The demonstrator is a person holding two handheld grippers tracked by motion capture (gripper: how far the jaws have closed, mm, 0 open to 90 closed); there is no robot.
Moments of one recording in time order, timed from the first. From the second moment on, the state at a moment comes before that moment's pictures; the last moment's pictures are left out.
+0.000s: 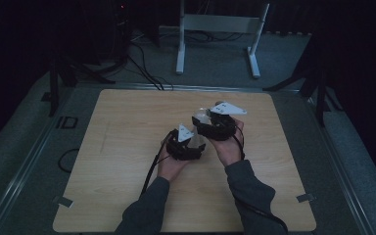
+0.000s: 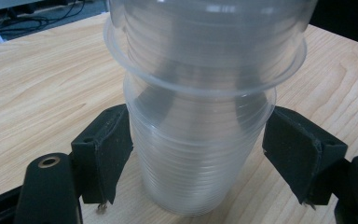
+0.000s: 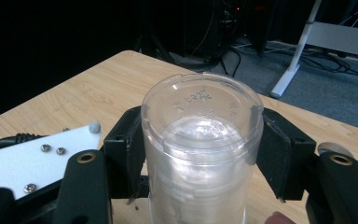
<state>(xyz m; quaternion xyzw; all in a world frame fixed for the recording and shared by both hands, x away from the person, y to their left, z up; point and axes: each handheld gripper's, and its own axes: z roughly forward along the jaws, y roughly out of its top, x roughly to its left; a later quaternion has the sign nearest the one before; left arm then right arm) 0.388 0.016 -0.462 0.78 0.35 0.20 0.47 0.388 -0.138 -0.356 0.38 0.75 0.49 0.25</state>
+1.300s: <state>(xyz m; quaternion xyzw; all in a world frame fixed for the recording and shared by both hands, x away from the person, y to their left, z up) 0.376 0.034 -0.450 0.78 0.35 0.20 0.48 0.376 -0.154 -0.314 0.37 0.72 0.53 0.26</state>
